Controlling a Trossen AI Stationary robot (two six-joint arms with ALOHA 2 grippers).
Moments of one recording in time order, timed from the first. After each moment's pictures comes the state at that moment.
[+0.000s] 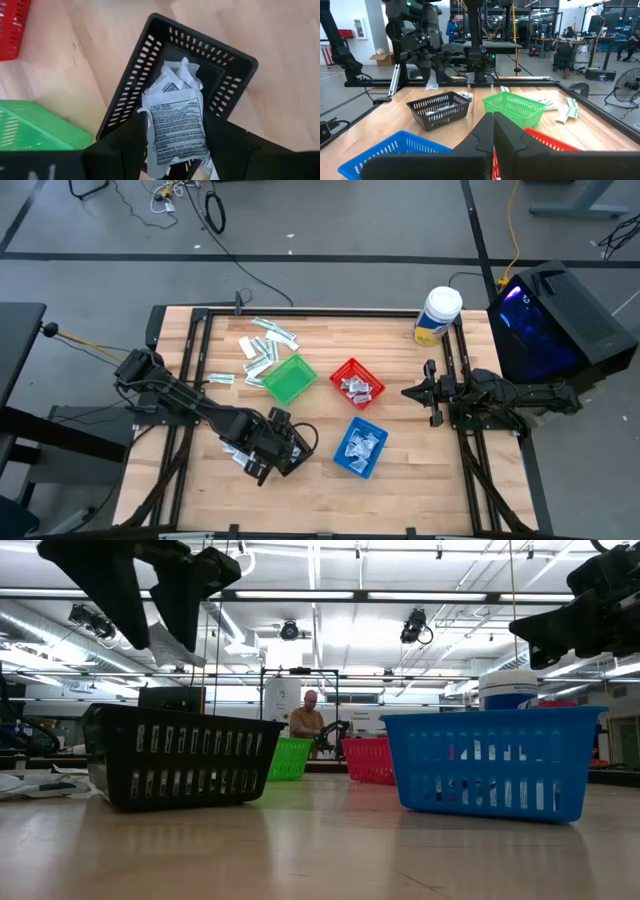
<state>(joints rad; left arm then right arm) -0.48 1.65 1.29 -0.89 -0.22 -0.03 0.03 0.01 0.02 0.01 0.00 -0.01</state>
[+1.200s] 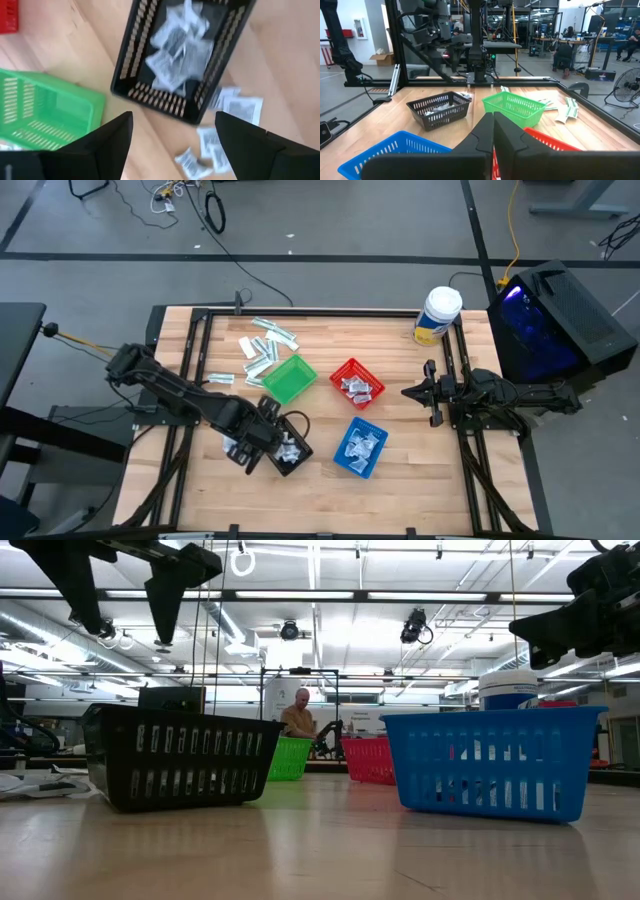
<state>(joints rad) -0.44 1.56 1.29 -1.11 -0.19 0.12 0.03 0.01 0.02 0.01 0.00 -0.01</state>
